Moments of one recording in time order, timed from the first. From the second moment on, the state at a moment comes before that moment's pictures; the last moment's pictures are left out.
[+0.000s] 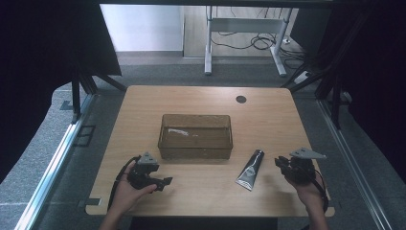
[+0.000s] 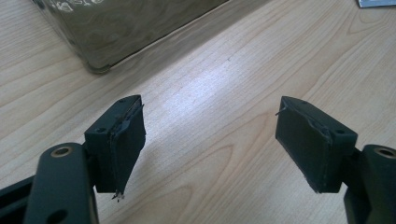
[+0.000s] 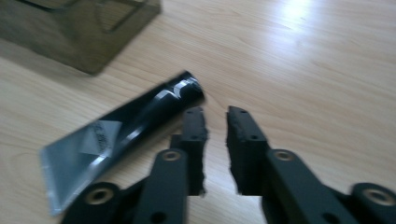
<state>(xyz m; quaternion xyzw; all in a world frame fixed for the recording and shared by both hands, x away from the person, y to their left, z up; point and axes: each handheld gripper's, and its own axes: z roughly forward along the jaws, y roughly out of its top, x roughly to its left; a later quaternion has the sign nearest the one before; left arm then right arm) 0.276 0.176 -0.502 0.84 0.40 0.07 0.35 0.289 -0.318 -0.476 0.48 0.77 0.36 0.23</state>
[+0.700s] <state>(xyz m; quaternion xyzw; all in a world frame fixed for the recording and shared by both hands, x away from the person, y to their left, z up) 0.276 0.173 -0.505 0.85 0.40 0.06 0.34 0.312 -0.231 -0.472 0.37 0.85 0.35 0.15</state>
